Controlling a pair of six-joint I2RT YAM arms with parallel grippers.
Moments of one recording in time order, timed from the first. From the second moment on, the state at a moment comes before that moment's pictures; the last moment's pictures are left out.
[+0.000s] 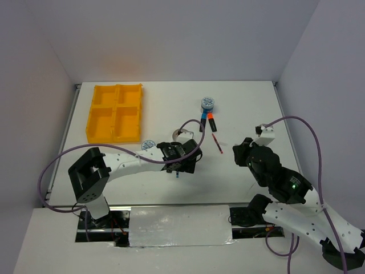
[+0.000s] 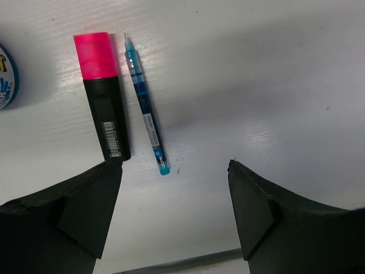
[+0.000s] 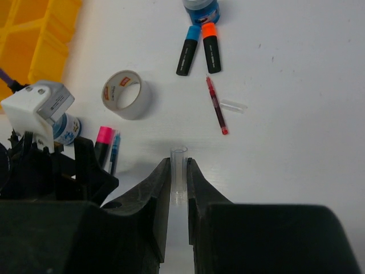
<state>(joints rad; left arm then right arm) -1.05 1.69 1.19 -0.63 -0.39 -0.80 0.81 0.54 0.79 -0.70 0.59 0.57</state>
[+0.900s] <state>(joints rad) -1.00 1.84 1.21 -0.58 -0.38 -0.82 0.81 0.49 0.76 -0.69 0.52 0.52</state>
